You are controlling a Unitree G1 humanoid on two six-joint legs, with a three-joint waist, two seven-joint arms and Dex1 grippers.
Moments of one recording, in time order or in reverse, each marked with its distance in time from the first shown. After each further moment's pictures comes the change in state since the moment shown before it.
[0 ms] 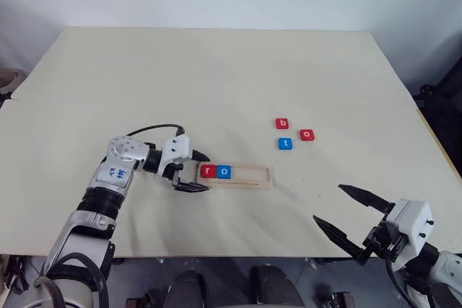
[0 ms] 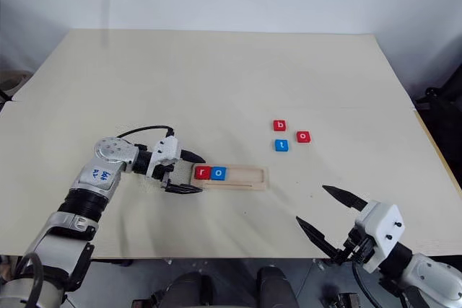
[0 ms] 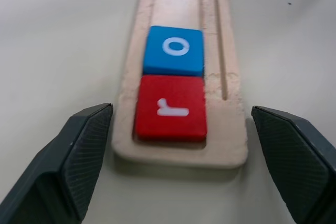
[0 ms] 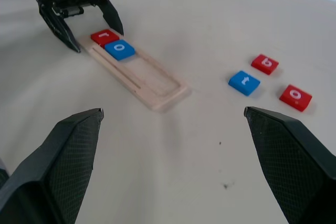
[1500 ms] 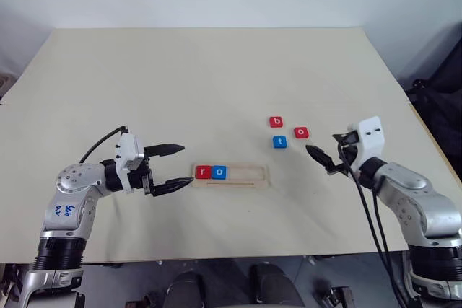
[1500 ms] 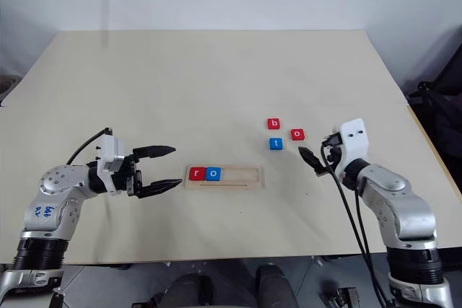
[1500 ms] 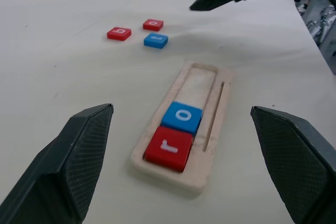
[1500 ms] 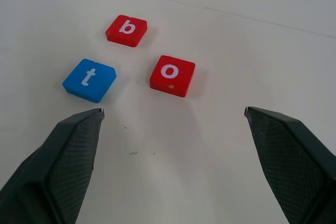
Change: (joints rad) left arm 0.381 0.061 0.282 -0.502 -0.350 0.191 0.166; right arm -0.845 -0.015 0.246 0.473 -0.060 0.555 -0.382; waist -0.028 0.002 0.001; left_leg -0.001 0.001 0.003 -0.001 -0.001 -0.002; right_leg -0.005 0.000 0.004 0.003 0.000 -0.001
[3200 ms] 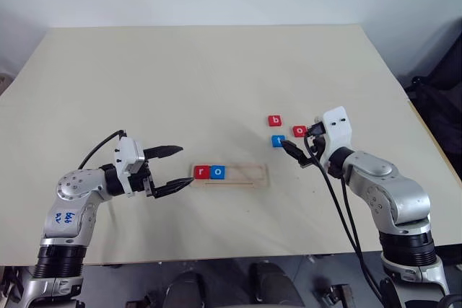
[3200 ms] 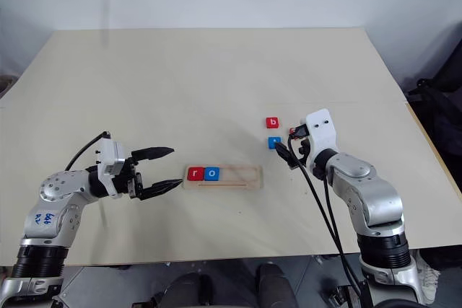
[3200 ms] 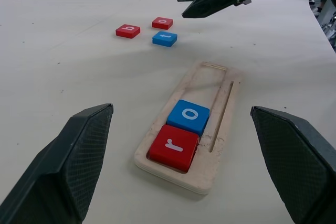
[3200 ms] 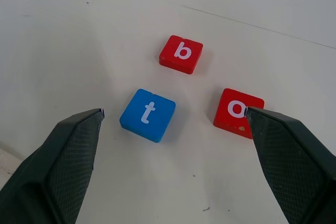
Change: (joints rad) left arm 0.049 -0.011 0.009 -0.036 -0.001 -0.012 0.062; right arm -0.129 0.107 0.104 -0.090 -0.084 0.192 -0.085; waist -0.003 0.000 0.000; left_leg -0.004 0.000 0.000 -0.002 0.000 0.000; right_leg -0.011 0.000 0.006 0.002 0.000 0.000
